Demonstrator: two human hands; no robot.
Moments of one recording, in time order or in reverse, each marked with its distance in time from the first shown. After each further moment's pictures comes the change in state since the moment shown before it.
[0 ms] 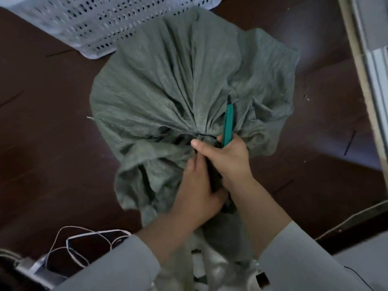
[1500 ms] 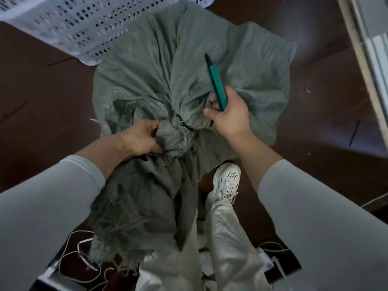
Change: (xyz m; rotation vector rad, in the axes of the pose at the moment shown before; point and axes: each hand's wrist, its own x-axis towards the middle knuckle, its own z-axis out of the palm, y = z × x) left_hand 0.073 -0.028 -0.122 0.017 -0.214 -0.239; right_hand 0.058 -0.034 0.003 -0.230 -0.046 -0.415
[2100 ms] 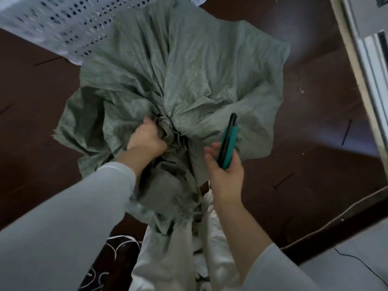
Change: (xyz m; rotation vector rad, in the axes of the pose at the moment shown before) left_hand 0.046 -0.003 0.033 0.390 0.371 -0.165; right_hand -0.098 0.031 0.018 0.487 0.240 0.310
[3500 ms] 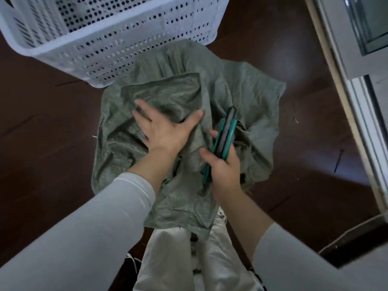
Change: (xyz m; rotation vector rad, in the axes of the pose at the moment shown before) left_hand -0.041 0.067 -0.075 -0.739 0.255 -0.016; right_hand 0.023 -0.066 0.031 0.130 -0.175 0.039
